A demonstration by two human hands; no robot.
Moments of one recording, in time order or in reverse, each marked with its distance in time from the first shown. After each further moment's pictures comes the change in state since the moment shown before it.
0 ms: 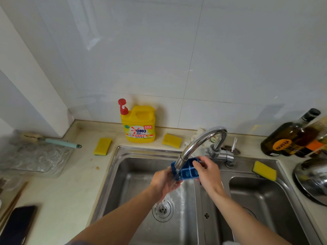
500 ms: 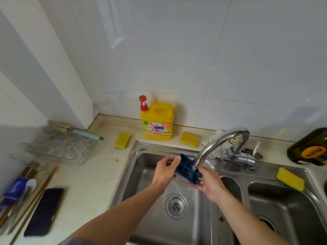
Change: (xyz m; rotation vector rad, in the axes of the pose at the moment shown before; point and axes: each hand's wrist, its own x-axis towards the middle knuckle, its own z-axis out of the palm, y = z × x) left_hand -0.024 0.024 -0.028 0.394 0.282 0.482; right_hand 0.002 0.013 0.043 0.370 -0.226 0.472
